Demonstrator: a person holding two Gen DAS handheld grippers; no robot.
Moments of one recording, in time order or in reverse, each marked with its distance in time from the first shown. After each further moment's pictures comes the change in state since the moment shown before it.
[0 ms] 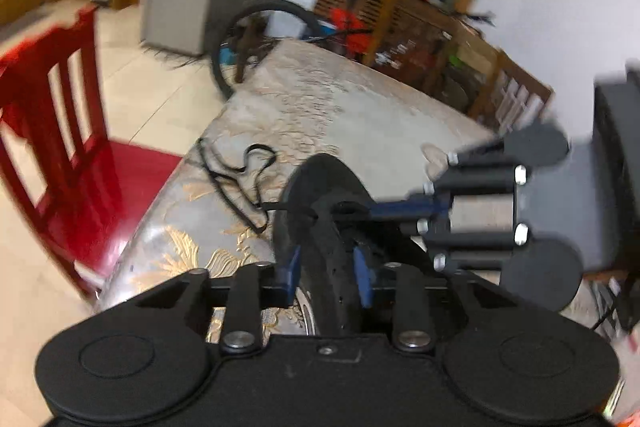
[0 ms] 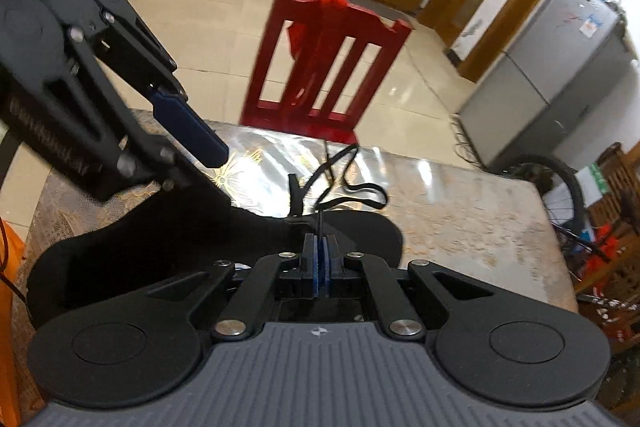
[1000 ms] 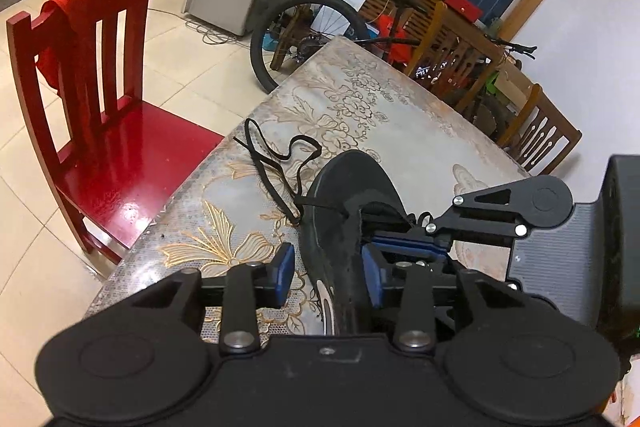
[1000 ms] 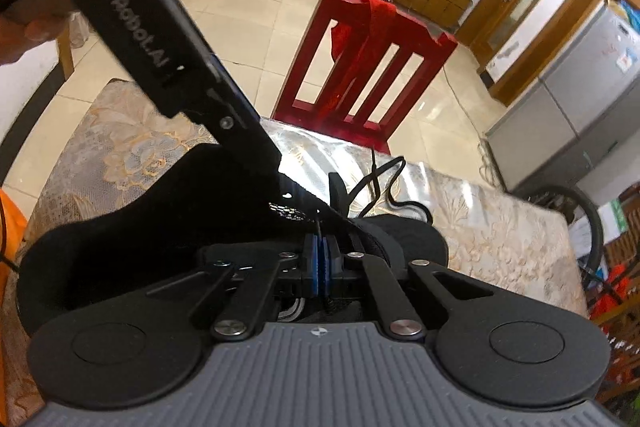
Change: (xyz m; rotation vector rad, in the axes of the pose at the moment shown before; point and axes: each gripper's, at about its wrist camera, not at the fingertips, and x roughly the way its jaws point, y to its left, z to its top) left arm -0.016 0.020 -0.002 -0.136 0.012 0.031; right arm 0.018 0.039 0.022 -0.067 -0.007 0.051
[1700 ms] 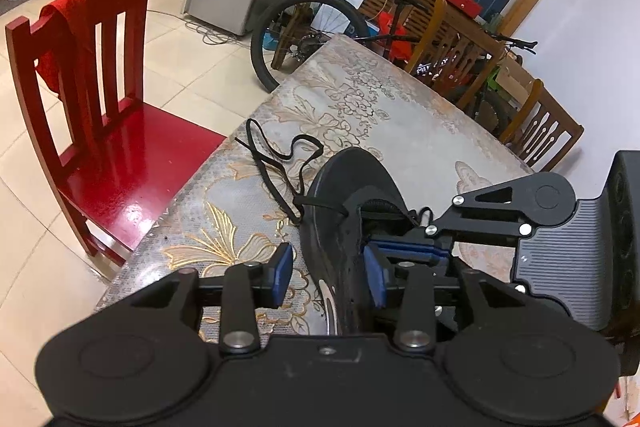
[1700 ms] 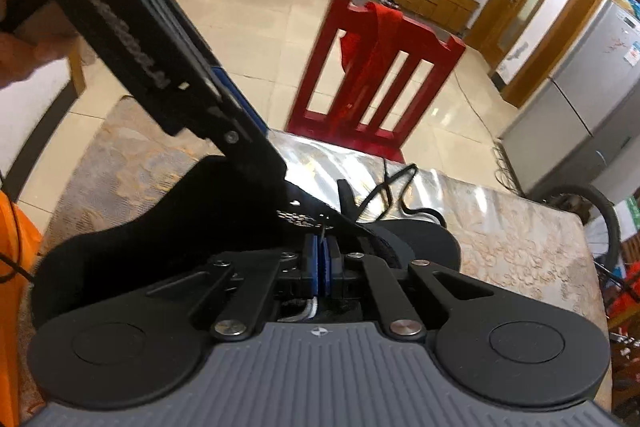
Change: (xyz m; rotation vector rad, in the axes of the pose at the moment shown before) left arm 0.004 -0.002 0.000 0.009 0.007 0.006; right arm 0.003 -0.006 -0.004 -0.001 -0.056 0.060
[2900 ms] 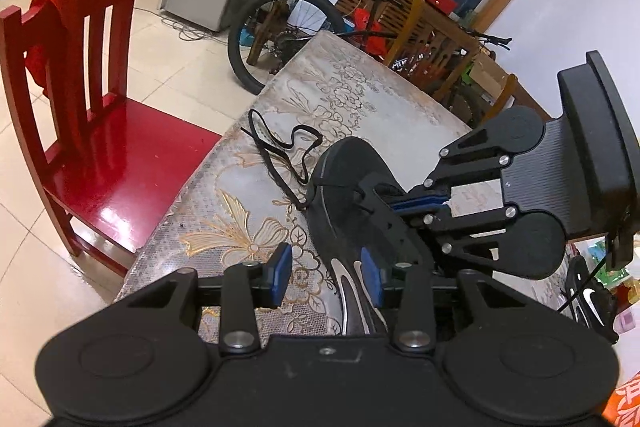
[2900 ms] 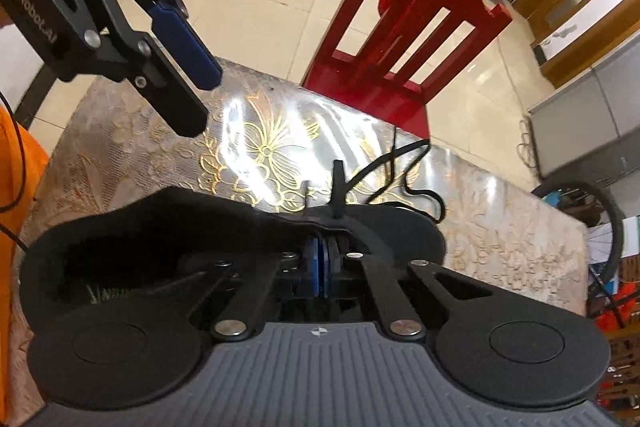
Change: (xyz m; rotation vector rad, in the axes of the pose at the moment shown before) left arm -0.013 0.041 -0.008 0.027 0.016 -0.097; right arm 0.031 -0.012 0.032 -0.156 0.264 0.076
